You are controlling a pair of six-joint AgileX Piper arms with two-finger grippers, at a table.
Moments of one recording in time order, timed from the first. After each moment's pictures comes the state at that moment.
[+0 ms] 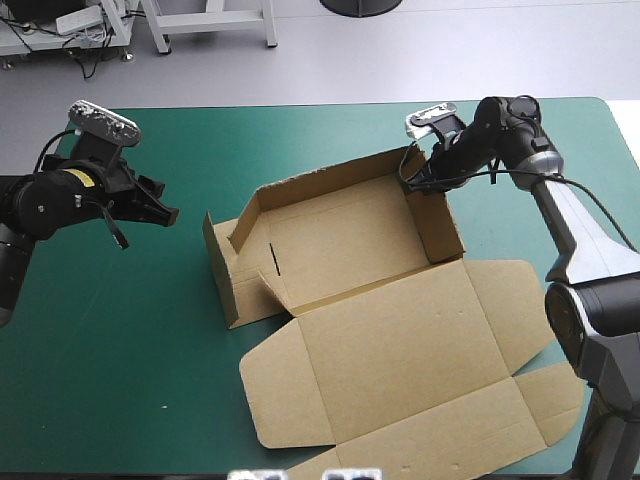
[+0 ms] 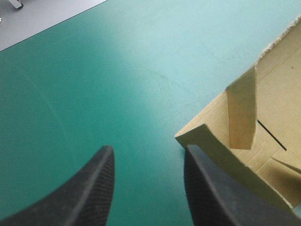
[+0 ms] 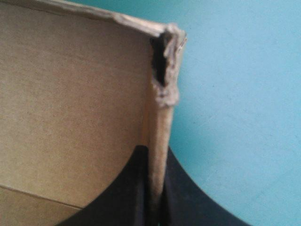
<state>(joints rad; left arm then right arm) -0.09 1.25 -1.41 -0.09 0.96 0.39 0.21 1.97 -1.87 0.24 1.15 -0.39</state>
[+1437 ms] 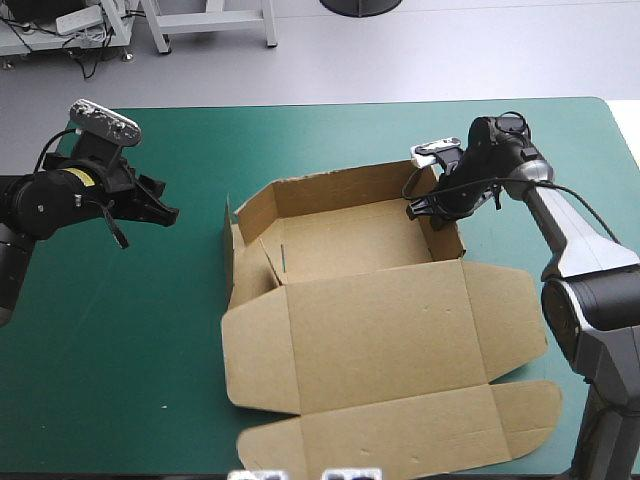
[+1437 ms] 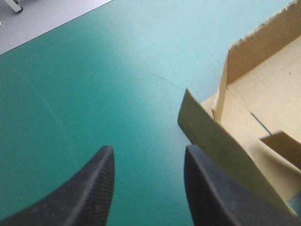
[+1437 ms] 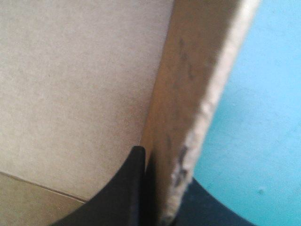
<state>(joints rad) -0.09 1.25 -1.41 -0.09 0.95 0.40 0.21 1.99 -1.77 0.19 1.22 -0.27</state>
